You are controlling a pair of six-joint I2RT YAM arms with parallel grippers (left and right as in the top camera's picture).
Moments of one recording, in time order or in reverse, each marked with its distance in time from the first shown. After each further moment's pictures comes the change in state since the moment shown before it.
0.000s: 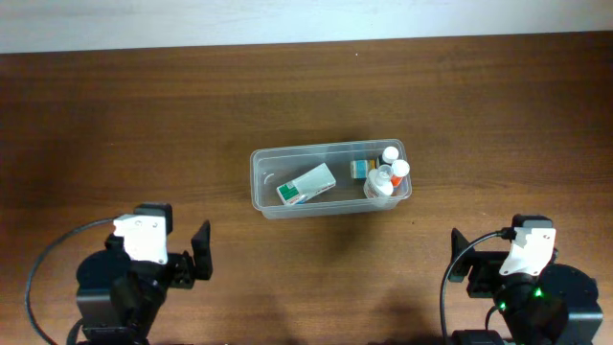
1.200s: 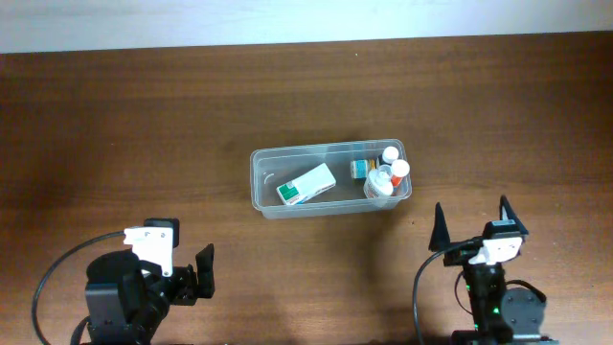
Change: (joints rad) left arm 0.000 0.000 -0.004 -0.163 0.000 0.000; right arm 0.000 -0.349 -0.716 0.926 -0.034 -0.123
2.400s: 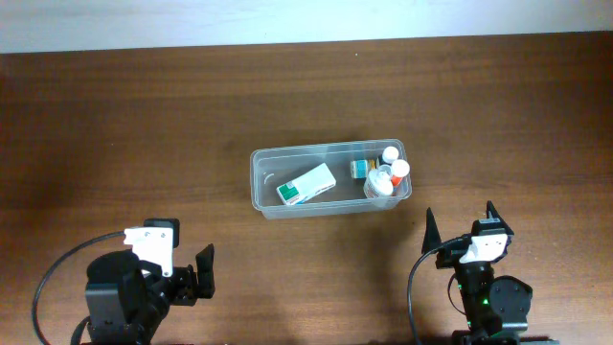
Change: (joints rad) left arm 0.000 0.000 0.000 -0.002 0.000 0.000; right arm 0.000 0.003 -0.073 -0.027 -0.009 0.016
